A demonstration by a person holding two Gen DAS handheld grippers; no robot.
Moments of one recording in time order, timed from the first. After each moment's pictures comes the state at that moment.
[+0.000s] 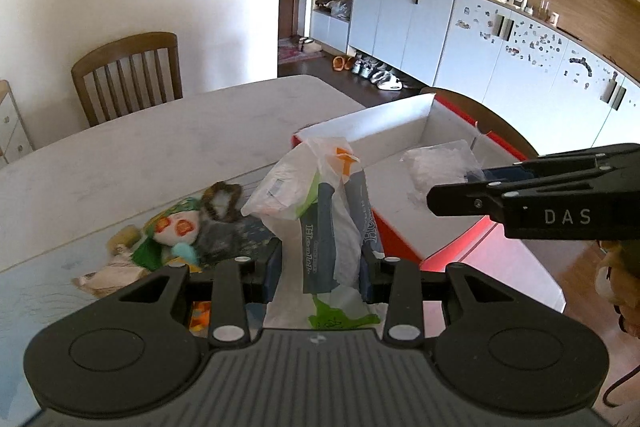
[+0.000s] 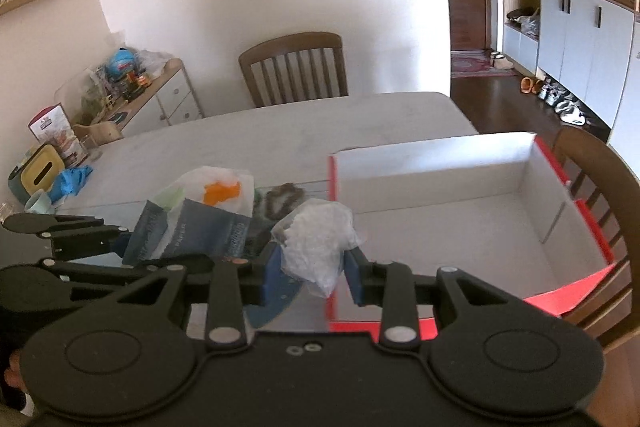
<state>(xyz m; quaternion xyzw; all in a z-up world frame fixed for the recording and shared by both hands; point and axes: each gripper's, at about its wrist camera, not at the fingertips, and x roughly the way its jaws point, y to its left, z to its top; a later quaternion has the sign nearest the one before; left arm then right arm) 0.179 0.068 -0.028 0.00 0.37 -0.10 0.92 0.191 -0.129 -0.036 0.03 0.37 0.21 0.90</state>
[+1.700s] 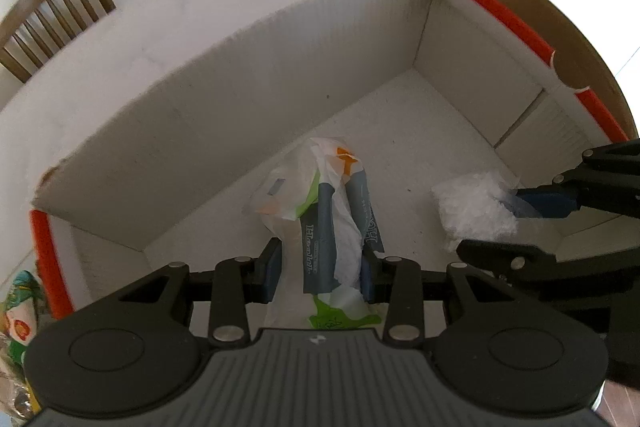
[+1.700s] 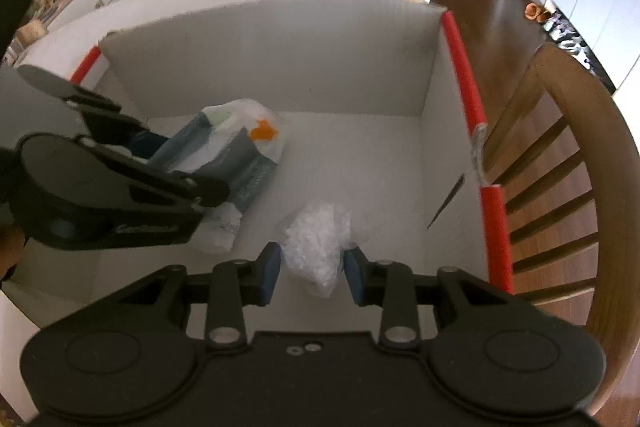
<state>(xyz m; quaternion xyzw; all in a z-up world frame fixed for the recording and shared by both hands) 0.397 -0.108 -0.148 0.08 0.56 -0.08 0.82 0.329 -0.241 -0.153 -0.07 0.53 0.22 0.82</state>
